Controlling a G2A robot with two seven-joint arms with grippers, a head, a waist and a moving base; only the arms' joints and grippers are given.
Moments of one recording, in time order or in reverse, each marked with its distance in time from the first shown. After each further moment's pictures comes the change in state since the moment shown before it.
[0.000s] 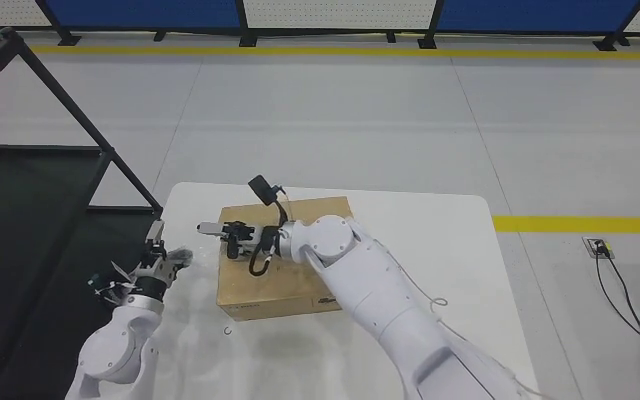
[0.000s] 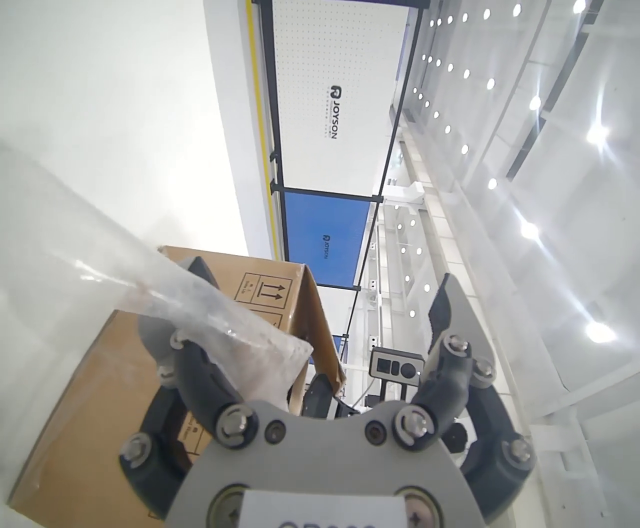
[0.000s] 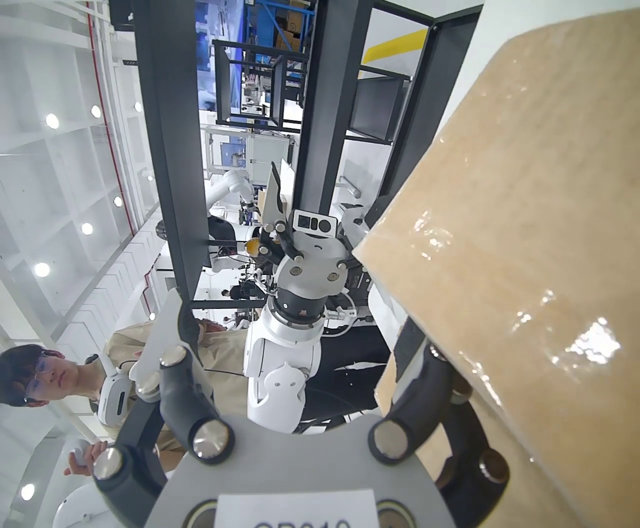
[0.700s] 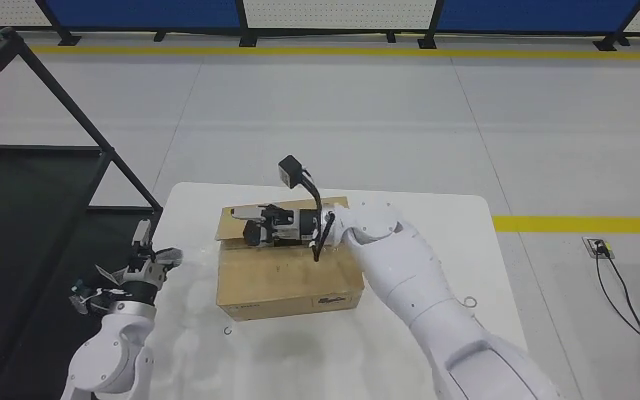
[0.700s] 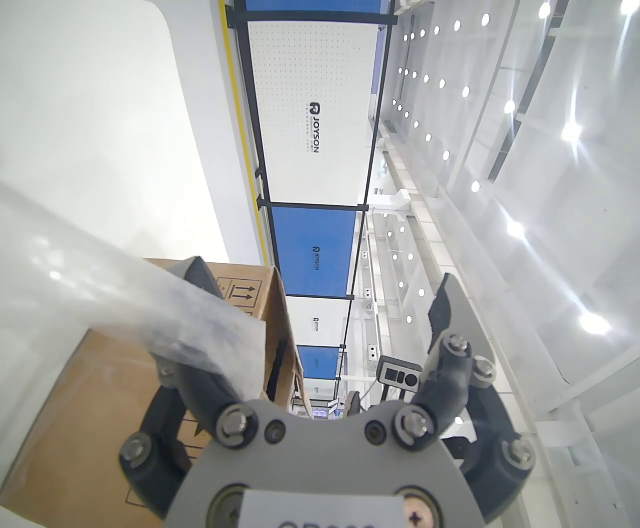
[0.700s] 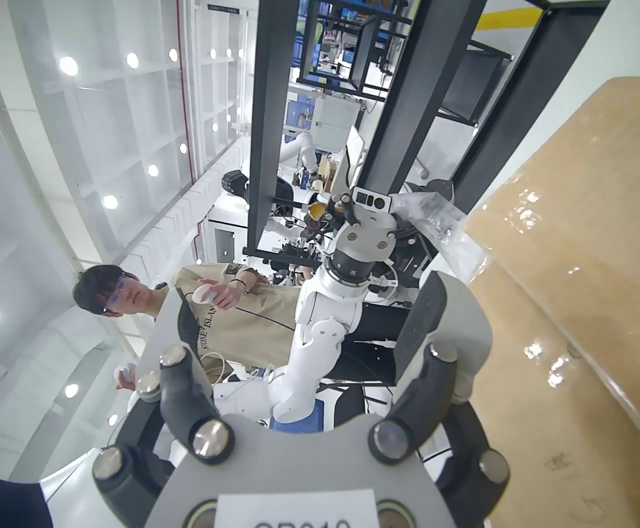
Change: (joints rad) left arm 0.050 0.000 -0.023 -0.092 0.004 -0.010 0.060; right arm -0.041 0.143 0.195 -0.151 0.124 -0.071 0.327
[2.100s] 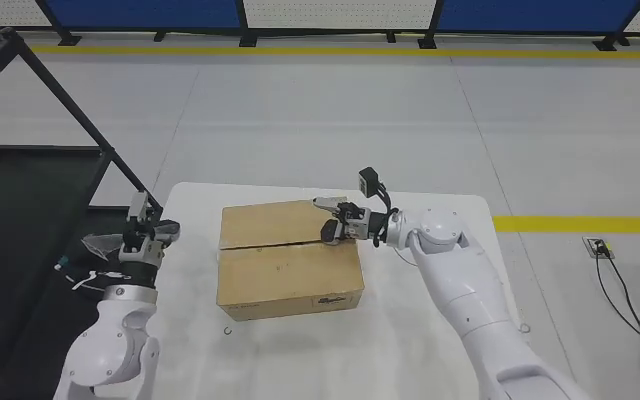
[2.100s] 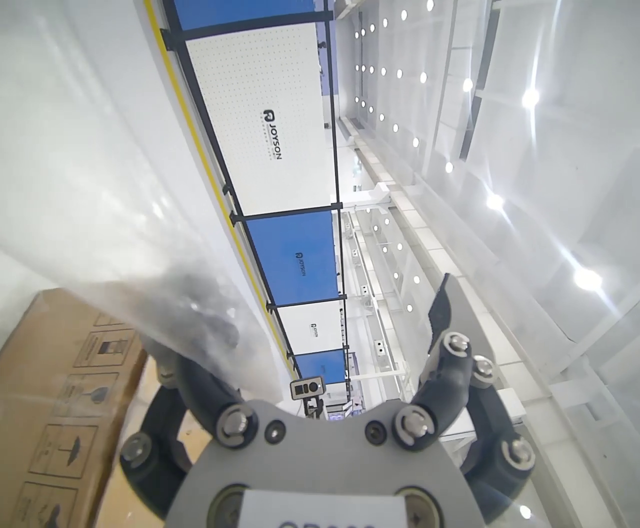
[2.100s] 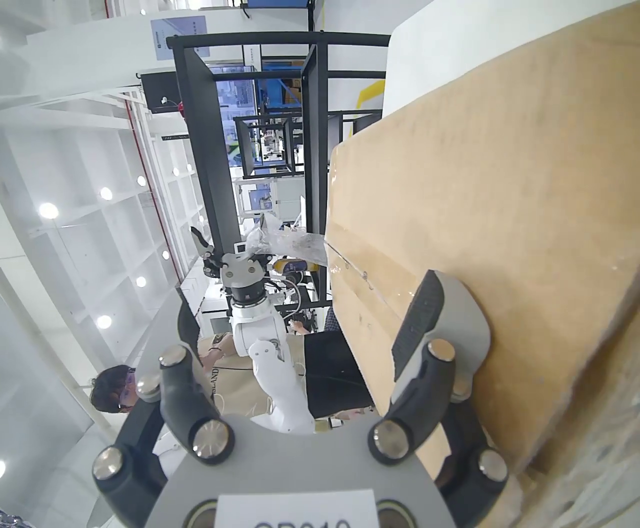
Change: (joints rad) left arm -0.045 -0.003 0.067 -0.199 0.128 0.063 0.105; right arm -0.180 0.215 0.180 -0.216 -0.181 0.308 -0.041
